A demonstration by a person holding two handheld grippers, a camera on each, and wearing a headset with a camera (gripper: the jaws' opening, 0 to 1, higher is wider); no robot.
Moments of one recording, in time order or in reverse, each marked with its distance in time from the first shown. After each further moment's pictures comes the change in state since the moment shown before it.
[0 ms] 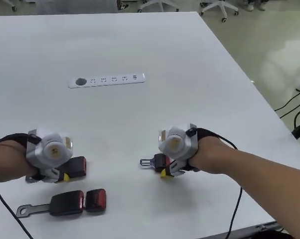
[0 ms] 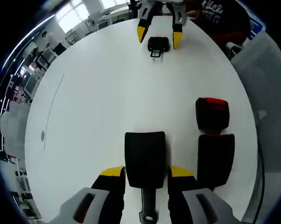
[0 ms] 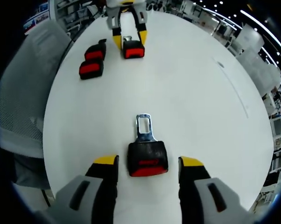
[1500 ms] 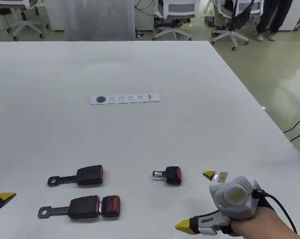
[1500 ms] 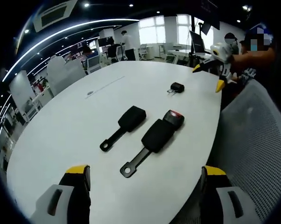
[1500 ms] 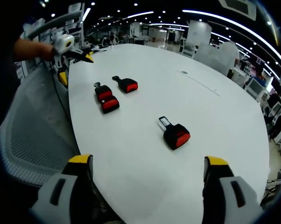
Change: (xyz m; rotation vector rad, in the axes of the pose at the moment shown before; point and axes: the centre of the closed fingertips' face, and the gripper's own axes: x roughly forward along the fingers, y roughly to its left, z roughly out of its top) left arm -0.108 -0.112 -0.063 -0.617 -0.353 0.244; right arm -0.076 0.080 -0.005 0.392 -0.293 -0.179
